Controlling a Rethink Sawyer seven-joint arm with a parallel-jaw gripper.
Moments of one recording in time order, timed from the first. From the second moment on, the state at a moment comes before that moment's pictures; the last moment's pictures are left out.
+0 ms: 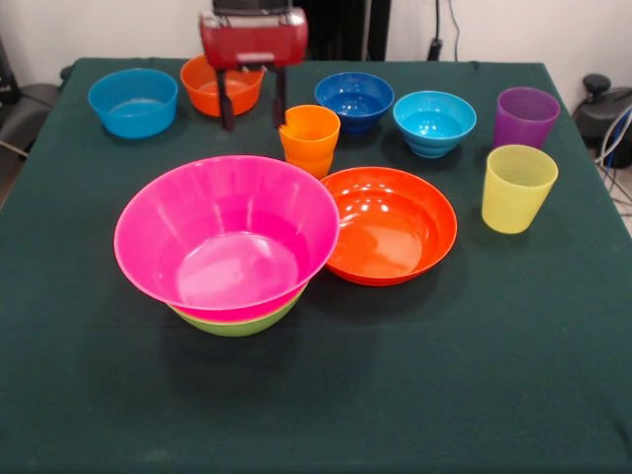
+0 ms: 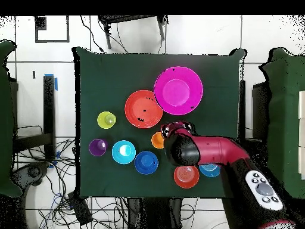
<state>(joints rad) -0.68 -0.75 0.33 1.90 -0.49 0.23 1.61</state>
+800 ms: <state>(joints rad) -0.79 -0.88 0.32 1.91 -0.58 0.36 1.61</state>
